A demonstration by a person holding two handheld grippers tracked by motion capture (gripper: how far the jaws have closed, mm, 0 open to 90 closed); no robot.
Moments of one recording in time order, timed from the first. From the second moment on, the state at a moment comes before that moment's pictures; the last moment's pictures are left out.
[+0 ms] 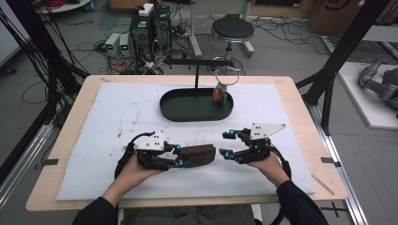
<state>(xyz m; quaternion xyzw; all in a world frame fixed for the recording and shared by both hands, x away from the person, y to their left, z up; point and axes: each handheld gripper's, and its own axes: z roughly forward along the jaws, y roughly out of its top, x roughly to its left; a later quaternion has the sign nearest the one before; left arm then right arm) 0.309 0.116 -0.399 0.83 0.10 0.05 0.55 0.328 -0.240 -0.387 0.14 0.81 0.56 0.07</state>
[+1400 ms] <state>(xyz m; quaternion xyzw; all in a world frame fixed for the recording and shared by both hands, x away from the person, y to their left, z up) 0.429 0.100 -0.341 0.81 0.22 0.10 0.53 0.338 -0.304 -0.383 0.39 0.72 0.50 0.27</state>
